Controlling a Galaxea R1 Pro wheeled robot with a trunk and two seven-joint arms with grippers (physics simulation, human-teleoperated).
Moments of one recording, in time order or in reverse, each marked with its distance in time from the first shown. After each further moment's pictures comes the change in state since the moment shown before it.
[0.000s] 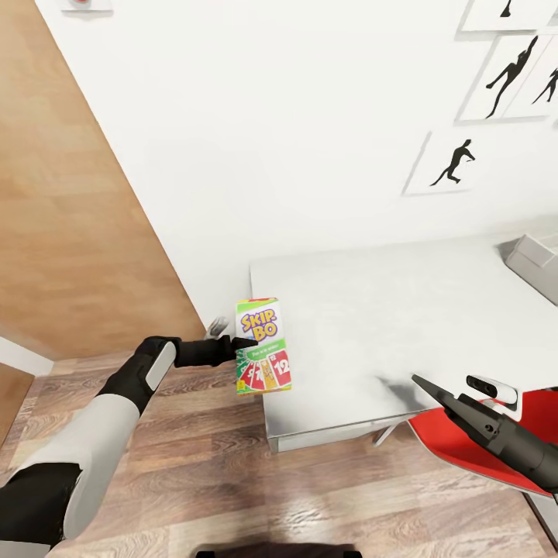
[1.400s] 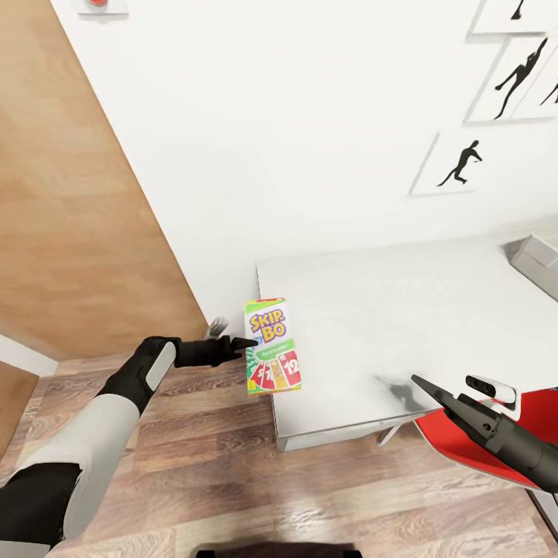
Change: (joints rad) left arm 0.000 0.000 -0.001 0.002 0.000 -0.001 0.000; right arm 0.000 0.000 0.002 0.000 0.000 0.000 -0.014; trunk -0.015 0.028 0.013
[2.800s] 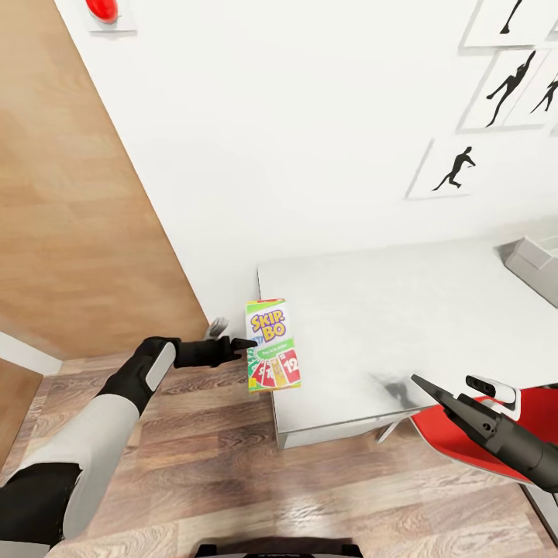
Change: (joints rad) left arm 0.000 0.002 0.000 0.004 0.000 0.000 0.005; right arm 0.000 0.000 0.000 0.000 0.000 -0.001 -0.001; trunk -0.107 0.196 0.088
